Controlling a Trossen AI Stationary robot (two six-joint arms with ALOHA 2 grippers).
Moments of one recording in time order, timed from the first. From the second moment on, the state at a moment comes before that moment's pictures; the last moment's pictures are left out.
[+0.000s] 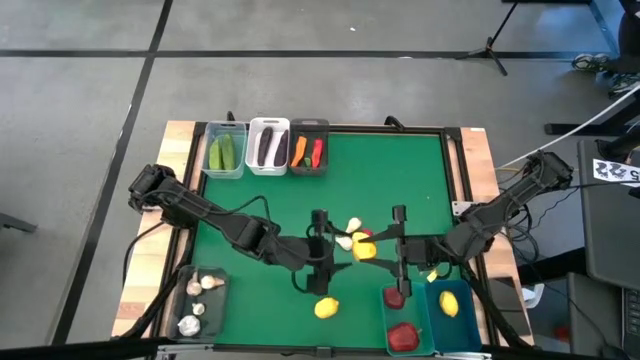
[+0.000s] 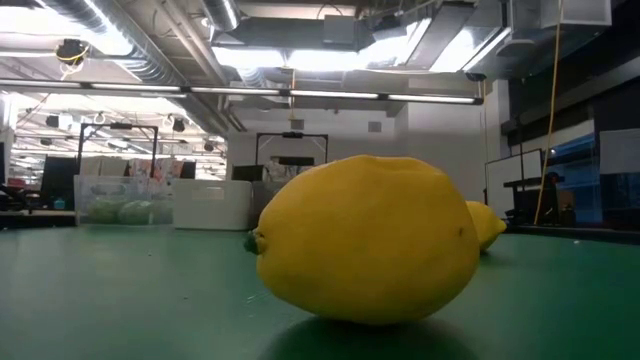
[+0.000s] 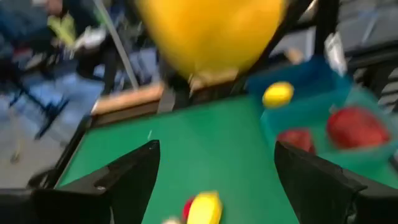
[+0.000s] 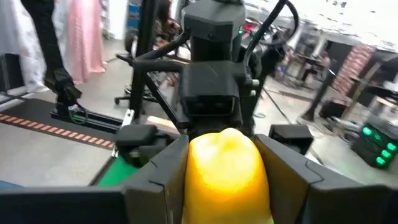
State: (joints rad) left arm -0.41 1.74 1.48 -0.16 -0.54 0.10; right arm 0.64 1.26 1.07 0.16 0.55 -0.20
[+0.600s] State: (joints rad) left arm -0.42 1.72 1.48 -0.49 -0.57 -0.17; right arm 1.03 1.23 1.07 -0.88 0.44 1.28
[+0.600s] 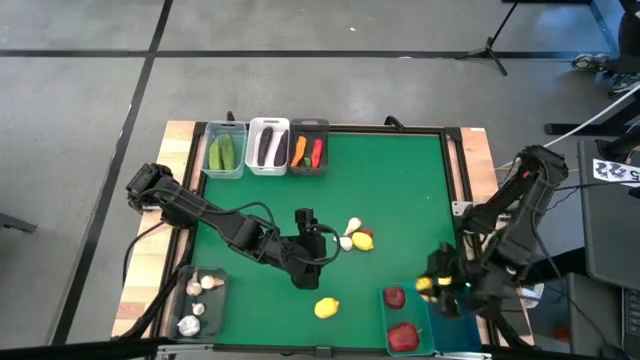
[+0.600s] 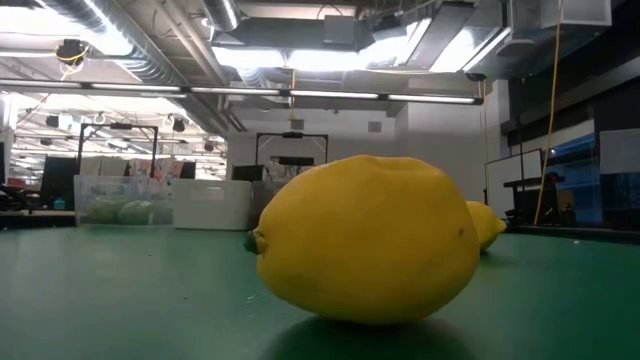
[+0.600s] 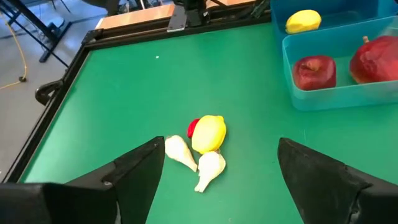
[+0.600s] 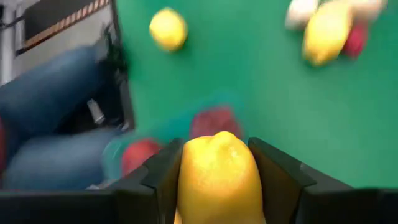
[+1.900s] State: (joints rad) left arm -0.43 1.76 1.48 -0.49 -0.41 -0.16; right arm 1.20 1.52 1.07 -0.94 0.12 1.72
